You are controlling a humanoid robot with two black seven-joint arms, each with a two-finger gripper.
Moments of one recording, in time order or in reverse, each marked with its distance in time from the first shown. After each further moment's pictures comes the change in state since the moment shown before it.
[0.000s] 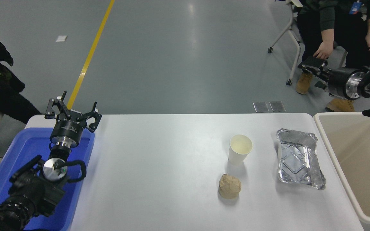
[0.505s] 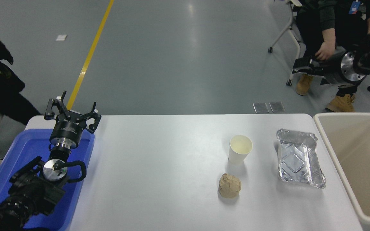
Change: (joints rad) left arm 0.000 0.000 0.000 0.000 0.000 0.000 0.000; right arm 0.365 0.215 -0.321 0.175 0.002 0.211 -0.089
